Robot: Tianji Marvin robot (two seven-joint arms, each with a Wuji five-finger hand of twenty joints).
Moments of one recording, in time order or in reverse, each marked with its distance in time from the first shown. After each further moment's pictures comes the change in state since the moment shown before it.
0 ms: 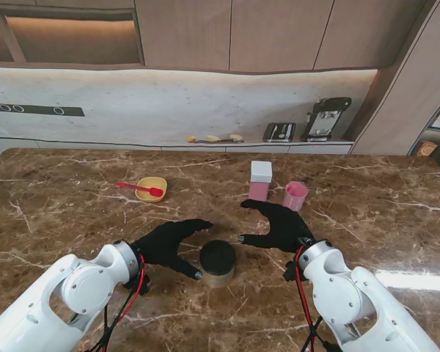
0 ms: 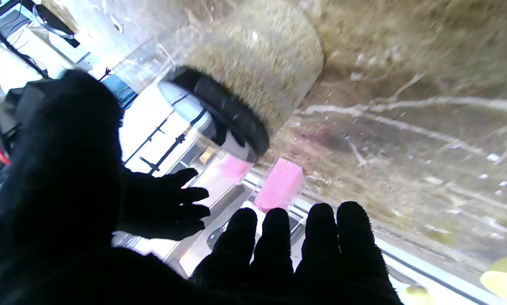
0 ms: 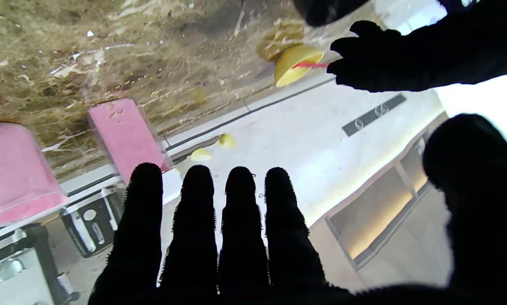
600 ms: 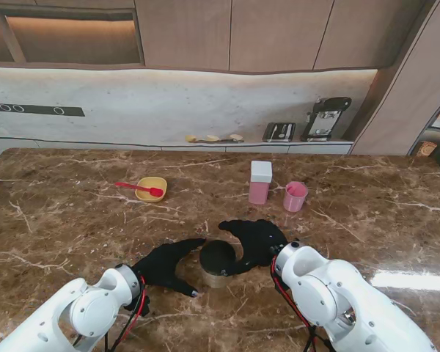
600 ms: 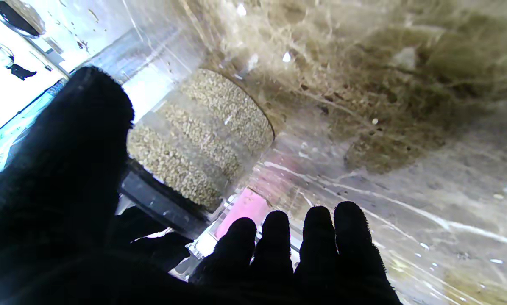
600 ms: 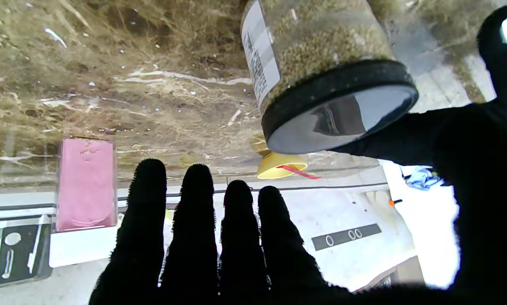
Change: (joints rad) left arm 0.040 -0.007 0.058 0.121 0.015 0.008 0.130; right arm 0.099 0.067 -0.180 -0.076 -0.289 0.084 0.277; left_hand -0.049 -0.064 0.192 -0.023 0.000 0.002 -0.170 -0.020 -0.011 0.000 -0.036 0.016 -0.018 -0.026 -0.001 -0.009 0.007 -0.024 -0.012 -0.006; right_hand 0.003 -0.049 -0.004 0.000 -0.141 0.091 -0.041 0.002 -0.137 0.024 0.015 0.039 -0.004 0.000 0.016 0.027 0.024 -0.029 0.024 0.046
